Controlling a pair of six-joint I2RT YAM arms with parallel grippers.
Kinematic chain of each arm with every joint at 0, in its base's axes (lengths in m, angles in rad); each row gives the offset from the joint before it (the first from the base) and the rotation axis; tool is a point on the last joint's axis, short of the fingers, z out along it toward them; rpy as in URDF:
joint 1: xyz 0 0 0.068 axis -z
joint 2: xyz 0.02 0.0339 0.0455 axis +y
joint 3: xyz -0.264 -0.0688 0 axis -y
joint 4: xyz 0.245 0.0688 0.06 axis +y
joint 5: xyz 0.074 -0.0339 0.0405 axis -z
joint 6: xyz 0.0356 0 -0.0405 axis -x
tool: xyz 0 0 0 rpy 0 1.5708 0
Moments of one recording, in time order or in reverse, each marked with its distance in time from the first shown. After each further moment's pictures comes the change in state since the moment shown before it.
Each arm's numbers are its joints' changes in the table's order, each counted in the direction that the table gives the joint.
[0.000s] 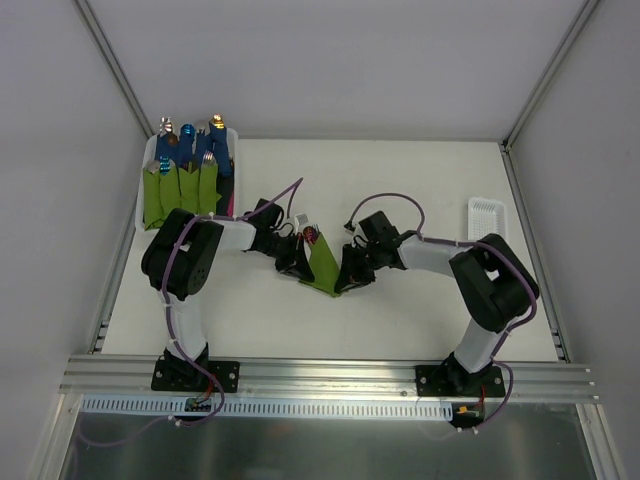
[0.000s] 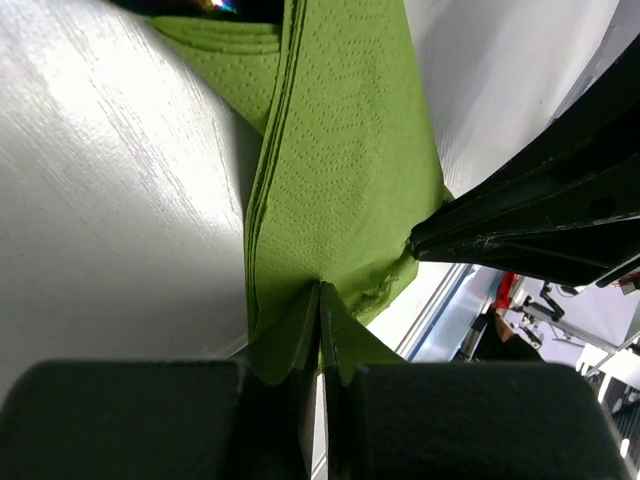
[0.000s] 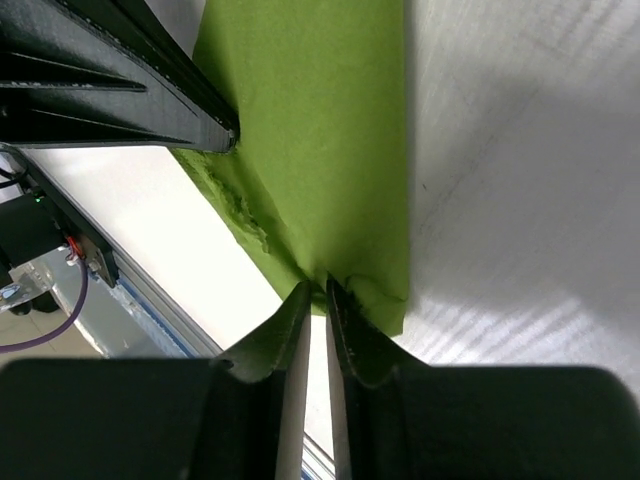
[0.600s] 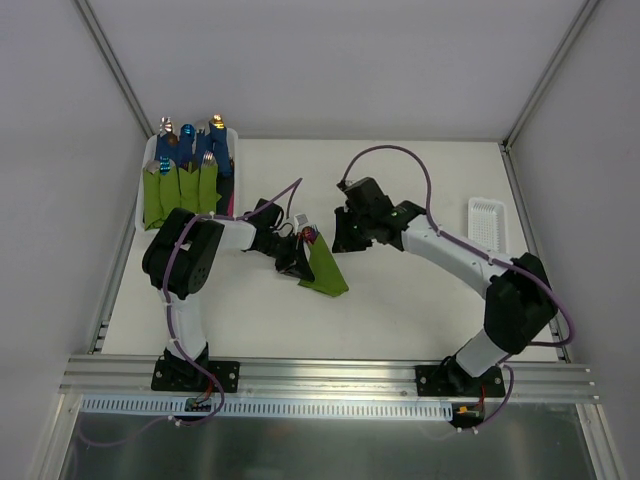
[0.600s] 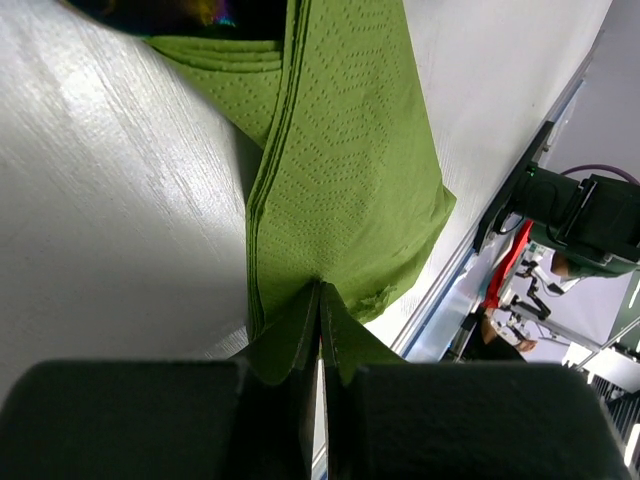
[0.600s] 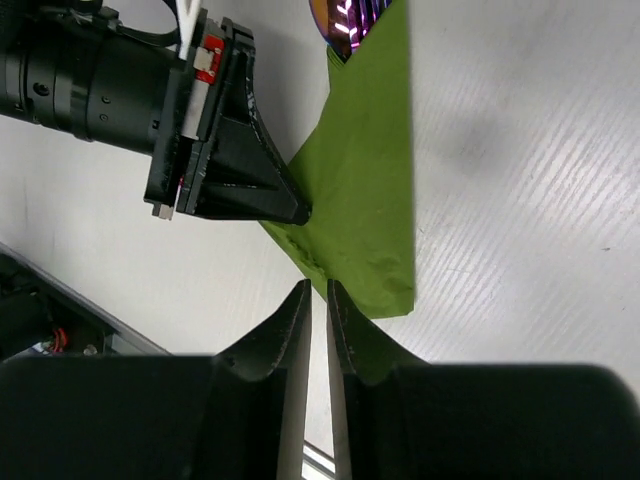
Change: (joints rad) left arm -0.003 0.013 0.004 0.002 0.008 0.019; right arm -0.086 -0.174 0.314 0.324 0.394 0.031
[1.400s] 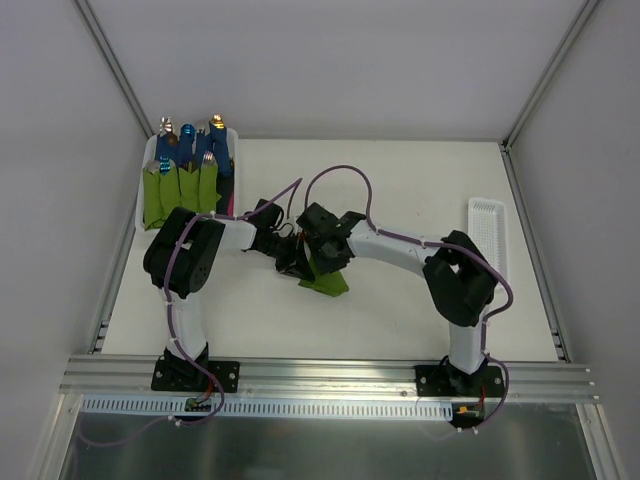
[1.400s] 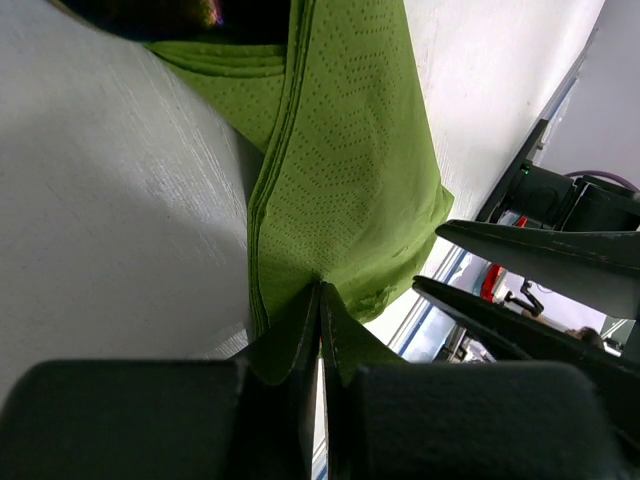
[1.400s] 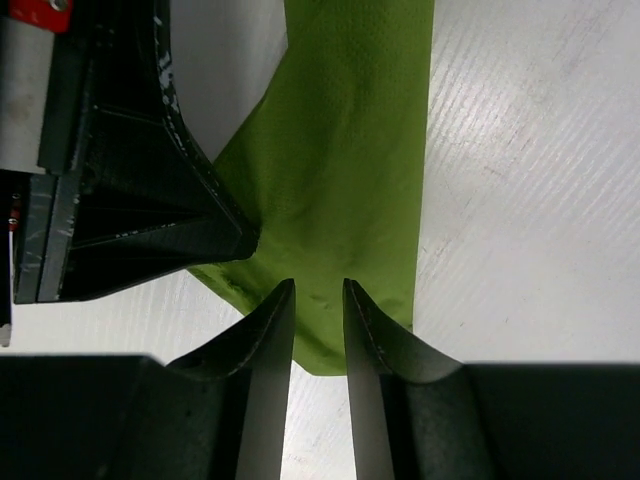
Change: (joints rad) left arm -0.001 0.011 0.005 0.003 0.013 0.002; right arm -0.203 0.333 0.197 0.162 0.290 0.016
